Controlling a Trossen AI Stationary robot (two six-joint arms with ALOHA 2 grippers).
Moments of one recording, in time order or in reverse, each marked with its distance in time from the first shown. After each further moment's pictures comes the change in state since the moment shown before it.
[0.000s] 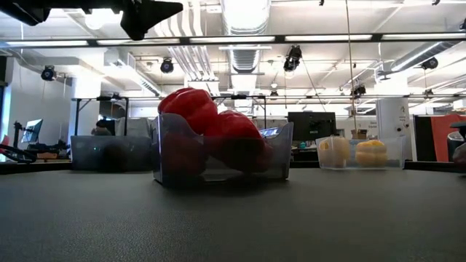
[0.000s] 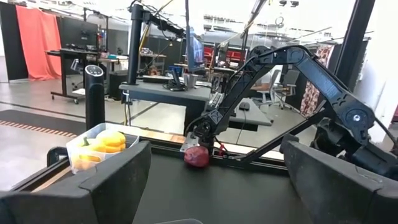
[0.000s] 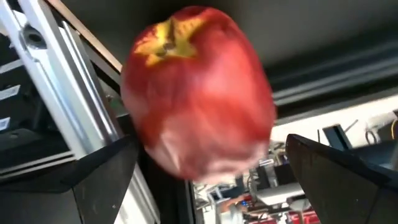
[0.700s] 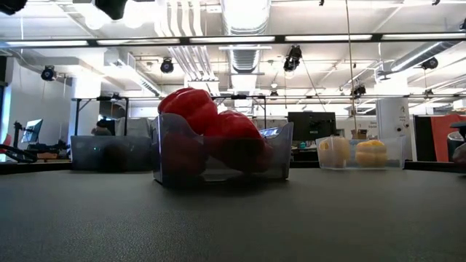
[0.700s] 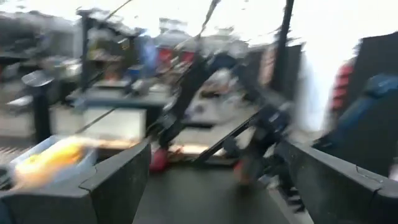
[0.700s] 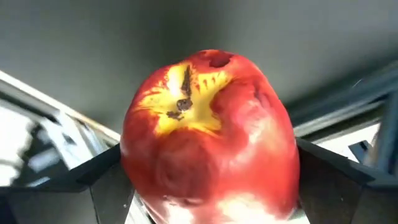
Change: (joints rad) left arm -0.101 -0.243 -0.006 -0.213 0.091 0.013; right arm -0.115 -0.035 -0.059 0.044 0.126 0.066
